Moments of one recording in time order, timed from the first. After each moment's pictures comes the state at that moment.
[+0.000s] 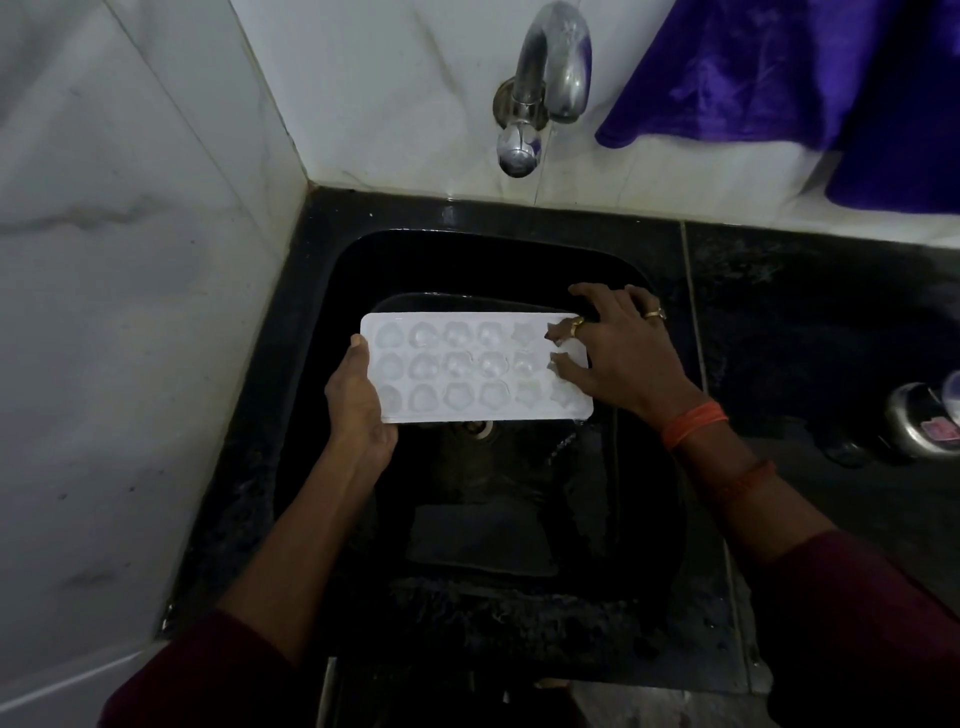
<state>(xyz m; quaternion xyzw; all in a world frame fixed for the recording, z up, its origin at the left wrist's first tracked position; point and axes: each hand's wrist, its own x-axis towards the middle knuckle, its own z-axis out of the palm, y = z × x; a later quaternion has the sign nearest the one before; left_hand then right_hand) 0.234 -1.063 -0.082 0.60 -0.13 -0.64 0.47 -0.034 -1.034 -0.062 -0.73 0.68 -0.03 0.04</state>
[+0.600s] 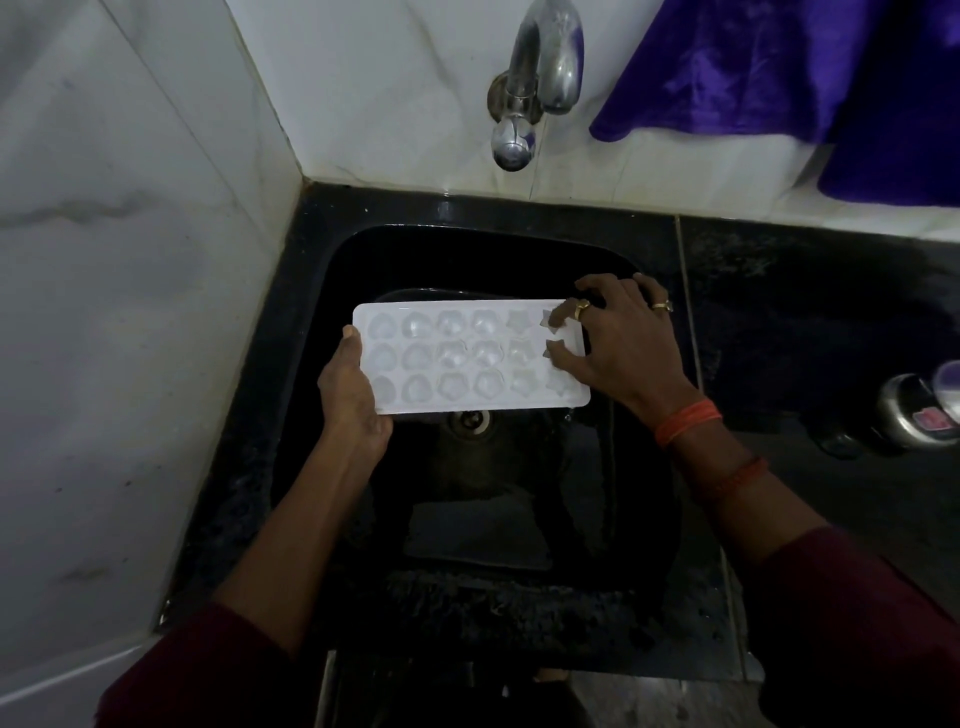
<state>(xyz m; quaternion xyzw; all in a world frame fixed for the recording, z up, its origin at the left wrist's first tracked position) 0.235 -1.064 -0.078 0.60 -0.13 -0.63 0.47 -0.032 -1.031 -0.063 -0.71 0.70 -0.09 -0.02</state>
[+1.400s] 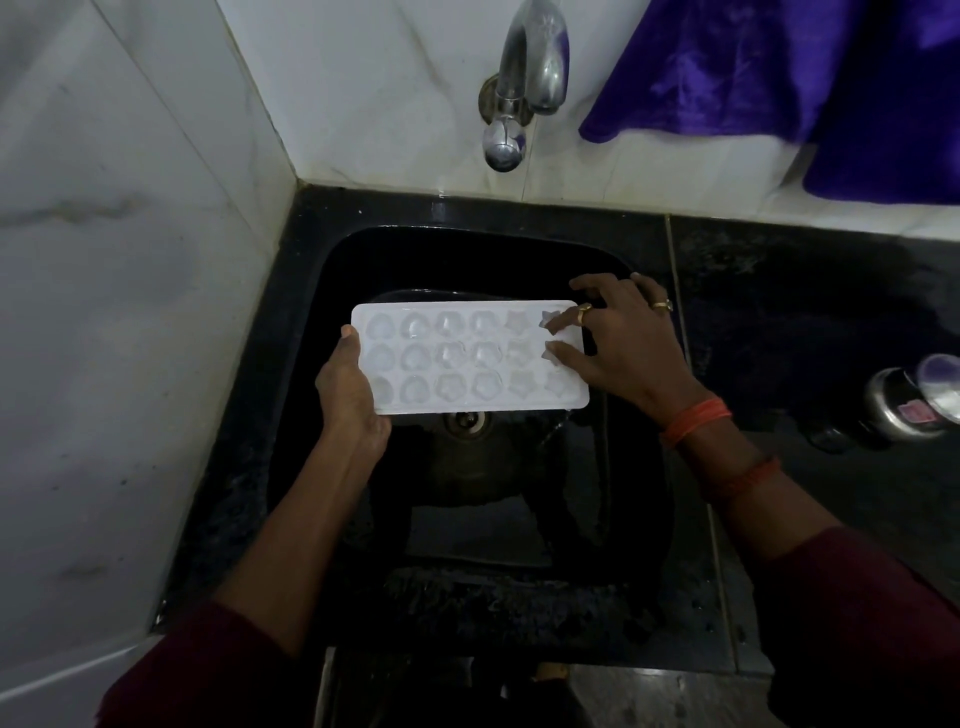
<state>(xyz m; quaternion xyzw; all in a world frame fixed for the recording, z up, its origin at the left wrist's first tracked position) 0.230 -1.060 -0.073 0.60 -0.13 -0.63 0.48 -0.041 -1.022 -0.054 -0.72 0.69 -0.11 0.02</state>
